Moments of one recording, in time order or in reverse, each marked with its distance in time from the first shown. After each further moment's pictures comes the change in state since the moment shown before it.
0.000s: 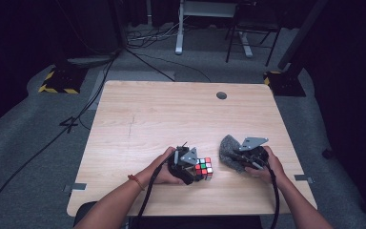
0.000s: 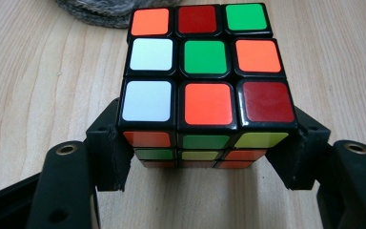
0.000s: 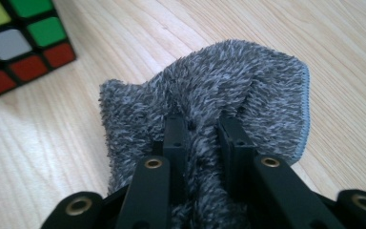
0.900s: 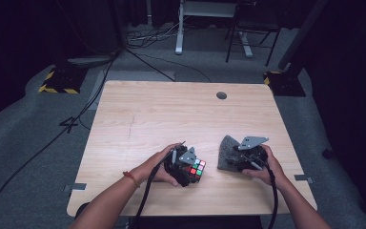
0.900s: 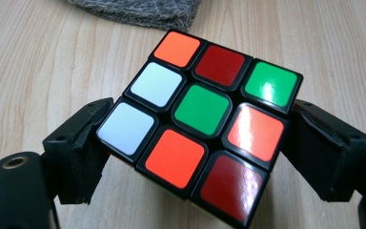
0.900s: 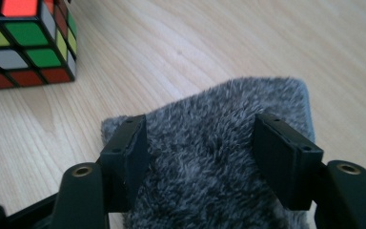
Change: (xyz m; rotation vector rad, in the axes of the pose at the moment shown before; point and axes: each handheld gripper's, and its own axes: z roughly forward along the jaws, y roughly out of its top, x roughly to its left) left arm -0.002 0.003 -0.011 0.042 0.032 0.047; right arm 0.007 0.011 -0.007 -0.006 0.011 0.058
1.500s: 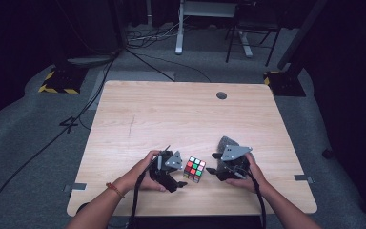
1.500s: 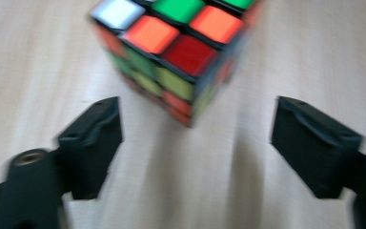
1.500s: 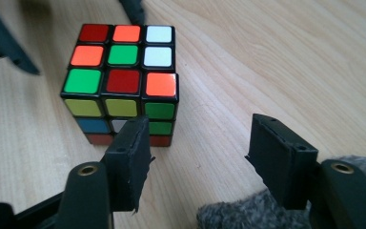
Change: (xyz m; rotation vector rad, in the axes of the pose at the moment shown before) left arm -0.012 -0.030 -0.034 0.013 0.071 -0.120; right arm 0.055 0.023 0.017 -0.151 0.123 -0.109
